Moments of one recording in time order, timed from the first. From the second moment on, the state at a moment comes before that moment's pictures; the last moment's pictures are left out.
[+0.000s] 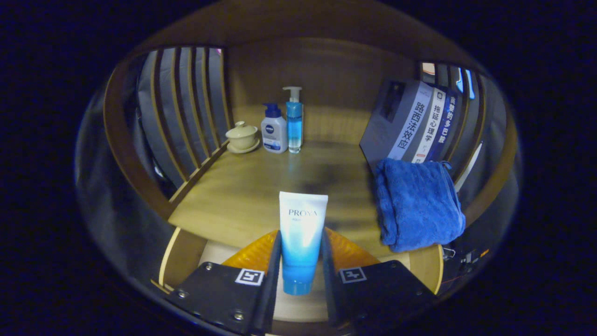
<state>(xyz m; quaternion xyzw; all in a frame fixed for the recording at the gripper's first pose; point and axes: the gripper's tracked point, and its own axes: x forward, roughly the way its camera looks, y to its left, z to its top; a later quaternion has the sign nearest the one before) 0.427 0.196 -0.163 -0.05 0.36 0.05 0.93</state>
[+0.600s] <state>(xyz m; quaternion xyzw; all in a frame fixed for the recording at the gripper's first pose) 0.487 0.200 -0.209 -0.03 0.36 0.01 0.93</state>
